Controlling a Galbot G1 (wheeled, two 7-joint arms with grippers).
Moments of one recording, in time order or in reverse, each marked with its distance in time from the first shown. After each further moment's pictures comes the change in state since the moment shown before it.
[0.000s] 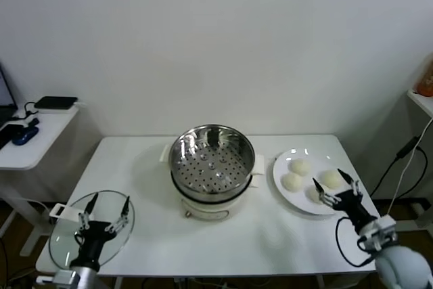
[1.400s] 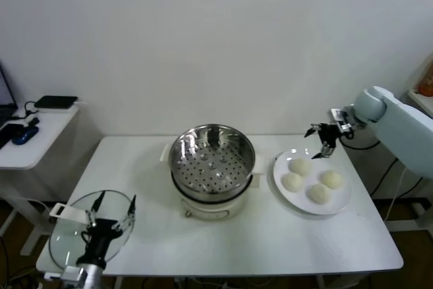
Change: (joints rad) left arm -0.016 0.011 0.034 -0.021 0.028 0.036 -0.029; right arm 1.491 0.036 -1.408 -0.988 -0.371 0.261 -0.898
